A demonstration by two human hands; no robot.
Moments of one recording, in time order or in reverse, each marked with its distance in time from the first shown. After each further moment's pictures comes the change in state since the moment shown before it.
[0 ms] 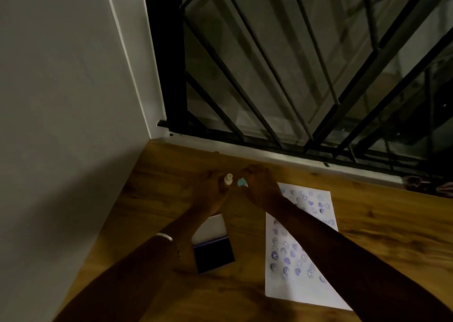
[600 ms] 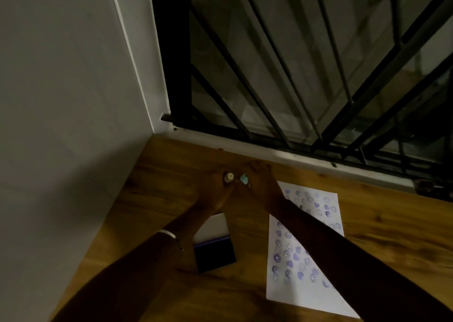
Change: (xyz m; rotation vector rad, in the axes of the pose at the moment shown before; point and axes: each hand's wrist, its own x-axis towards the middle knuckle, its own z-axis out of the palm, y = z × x) left_hand 0.011 -0.001 0.007 -0.132 0.088 0.063; right_hand 0.005 -0.002 0.007 0.211 0.110 -0.033
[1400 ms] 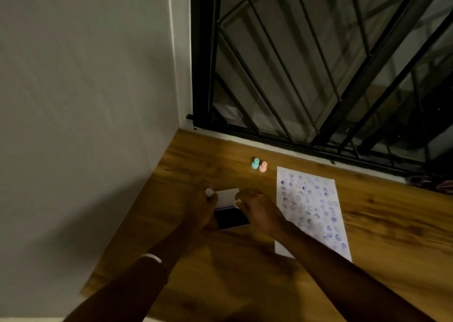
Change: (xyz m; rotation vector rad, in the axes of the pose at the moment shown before) left_hand -0.151 -0.025 -0.069 -0.105 0.094 -0.136; right_hand -0.135 -0.087 0.008 0.125 -0.028 -0.174
